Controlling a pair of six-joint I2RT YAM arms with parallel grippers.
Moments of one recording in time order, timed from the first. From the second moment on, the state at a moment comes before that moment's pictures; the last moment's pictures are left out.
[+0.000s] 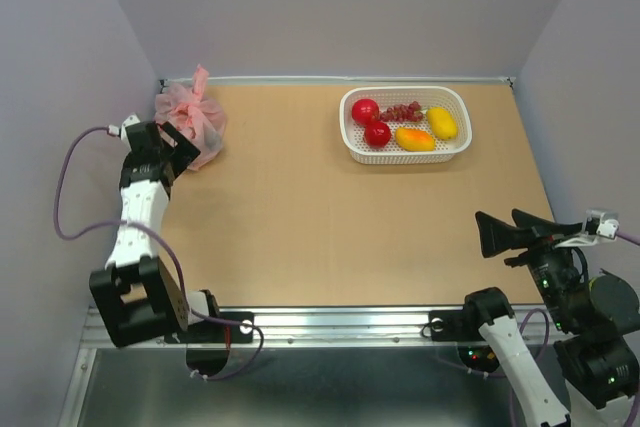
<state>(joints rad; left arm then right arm) 0.24 1.12 0.90 -0.40 -0.06 -0.56 0.27 0.11 0.97 -0.76 0.03 0.43</state>
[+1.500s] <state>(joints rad) -0.81 1.43 0.90 -0.28 -0.19 -0.50 0.27 0.44 0.92 -0.77 -0.03 0.42</state>
